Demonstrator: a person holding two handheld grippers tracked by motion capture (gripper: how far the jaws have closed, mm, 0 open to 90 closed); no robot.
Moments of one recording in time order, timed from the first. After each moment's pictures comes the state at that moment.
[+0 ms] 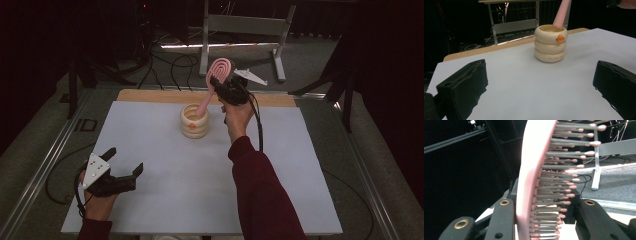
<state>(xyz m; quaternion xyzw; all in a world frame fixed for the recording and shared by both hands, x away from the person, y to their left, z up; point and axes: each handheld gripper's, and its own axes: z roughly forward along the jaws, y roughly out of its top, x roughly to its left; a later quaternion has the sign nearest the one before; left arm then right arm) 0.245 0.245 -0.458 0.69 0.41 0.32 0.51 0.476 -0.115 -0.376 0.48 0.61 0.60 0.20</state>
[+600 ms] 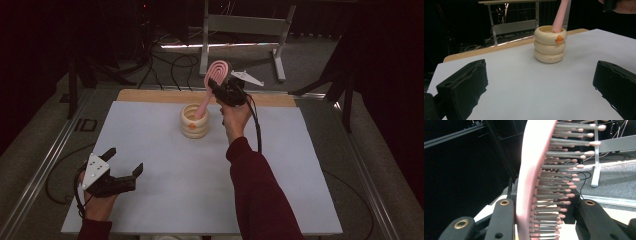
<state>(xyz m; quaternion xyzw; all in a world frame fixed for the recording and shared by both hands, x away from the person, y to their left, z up) 0.244 0.245 -0.456 0.68 0.41 0.32 0.51 0.479 -0.109 -0.383 0.48 0.61 0.59 0.20</state>
